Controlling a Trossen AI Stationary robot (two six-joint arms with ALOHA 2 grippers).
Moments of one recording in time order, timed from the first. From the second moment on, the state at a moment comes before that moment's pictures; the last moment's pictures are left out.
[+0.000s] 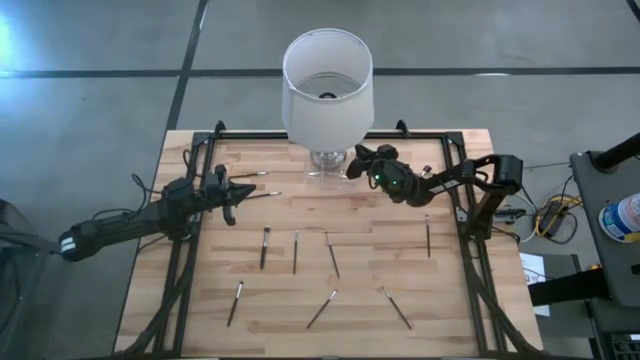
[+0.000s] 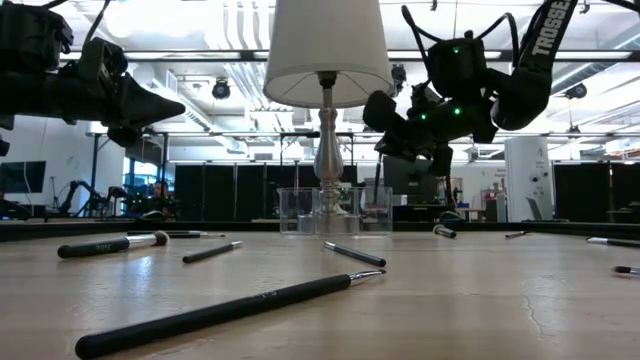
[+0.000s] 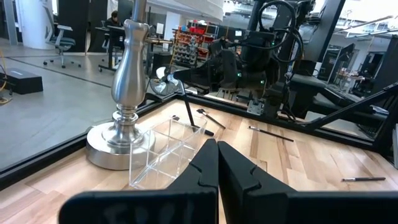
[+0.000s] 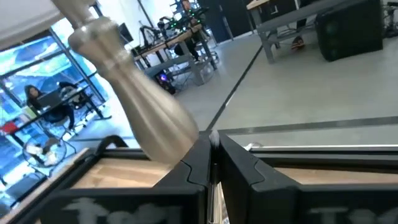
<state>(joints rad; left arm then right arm) 0.36 0.25 0.01 0.21 0.06 -0.17 -0.30 1.74 0.58 1.07 0.69 0.54</state>
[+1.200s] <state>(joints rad) 0.36 0.25 0.01 0.21 0.06 -0.17 -0.32 1.74 0.62 1.07 0.70 0.46</state>
